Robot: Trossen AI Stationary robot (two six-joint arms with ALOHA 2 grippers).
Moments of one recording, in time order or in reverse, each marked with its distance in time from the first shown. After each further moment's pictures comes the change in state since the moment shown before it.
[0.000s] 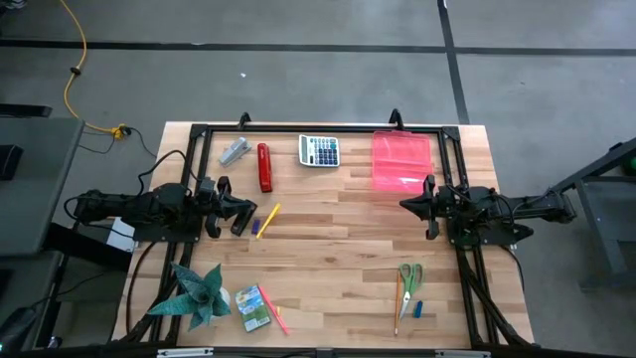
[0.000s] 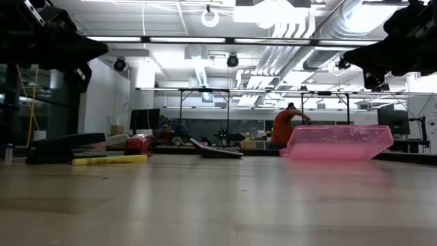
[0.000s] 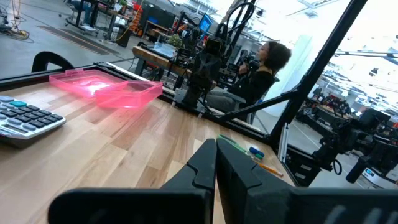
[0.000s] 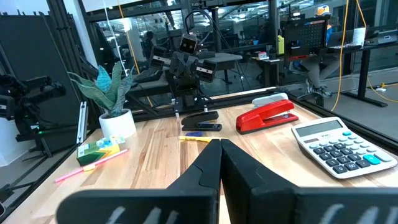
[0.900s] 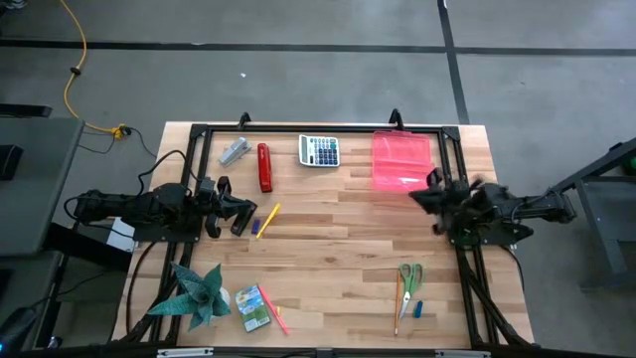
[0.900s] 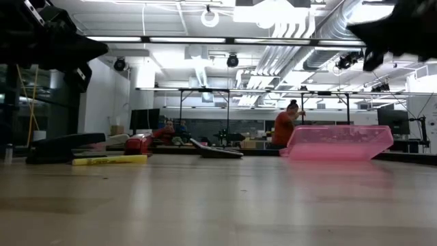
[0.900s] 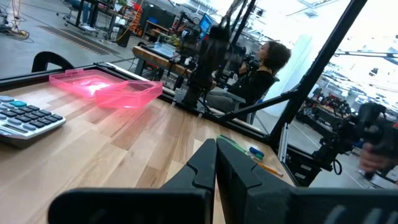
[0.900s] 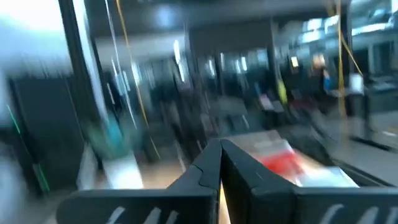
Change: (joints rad) left arm 0.000 0.000 0.000 0.000 0.000 0.000; right arm 0.000 0.000 0.000 0.314 0.014 0.029
